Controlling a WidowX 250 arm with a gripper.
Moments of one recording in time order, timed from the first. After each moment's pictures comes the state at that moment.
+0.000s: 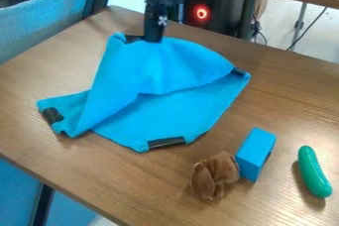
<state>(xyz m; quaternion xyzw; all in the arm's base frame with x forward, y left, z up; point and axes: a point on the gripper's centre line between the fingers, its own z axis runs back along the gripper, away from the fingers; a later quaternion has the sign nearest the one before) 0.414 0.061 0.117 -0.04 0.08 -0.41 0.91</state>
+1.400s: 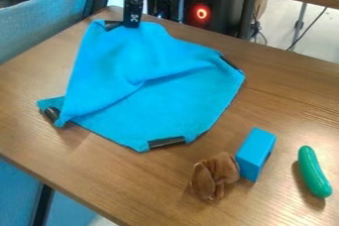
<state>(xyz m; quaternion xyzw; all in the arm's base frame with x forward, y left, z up) 0.440 0.121 0.119 0.10 0.00 -0.44 0.89</state>
